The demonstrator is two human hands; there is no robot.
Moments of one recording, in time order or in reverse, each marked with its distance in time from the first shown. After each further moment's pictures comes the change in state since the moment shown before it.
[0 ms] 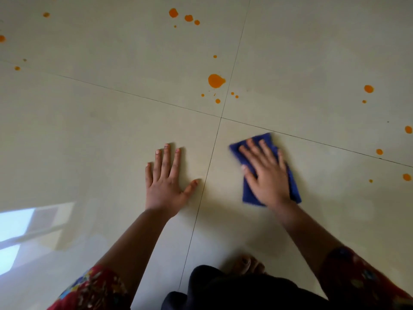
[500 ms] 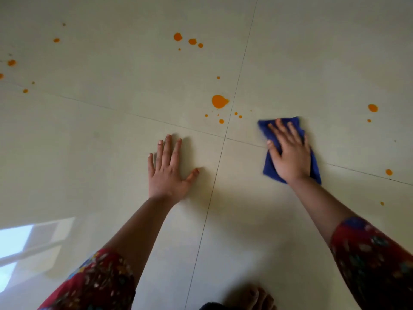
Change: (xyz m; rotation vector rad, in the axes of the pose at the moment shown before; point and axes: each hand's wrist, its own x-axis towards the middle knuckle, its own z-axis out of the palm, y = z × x) left_hand 0.069 0.003 -0.020 -0.015 0.069 -0.016; right_hand 0.091 0.058 -0.015 0.004 0.068 0.175
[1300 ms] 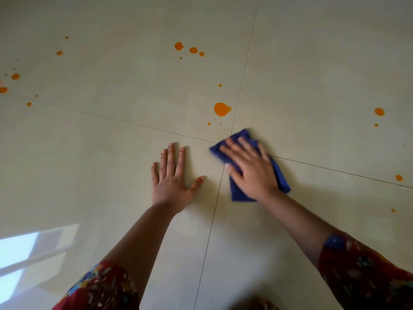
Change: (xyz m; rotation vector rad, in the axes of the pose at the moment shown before) left_hand 0.011 -0.002 -0.001 0.056 -0.085 -0.007; right_hand -0.012 -0.088 0.019 0.028 -0.050 -0.309
